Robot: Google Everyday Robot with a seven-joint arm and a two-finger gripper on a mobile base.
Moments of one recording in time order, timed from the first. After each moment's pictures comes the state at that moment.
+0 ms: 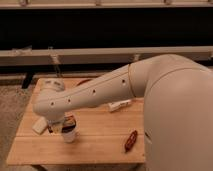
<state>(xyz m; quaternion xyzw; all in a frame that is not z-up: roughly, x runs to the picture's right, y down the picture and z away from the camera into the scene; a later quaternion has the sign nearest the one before) -0.238 0.161 0.680 -0.26 -0.15 -0.11 0.95</state>
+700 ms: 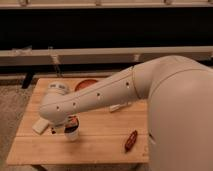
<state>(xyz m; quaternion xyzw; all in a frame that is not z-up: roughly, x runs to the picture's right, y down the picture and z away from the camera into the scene) -0.227 0.168 0.689 -0.25 -0.15 -0.09 0.95</state>
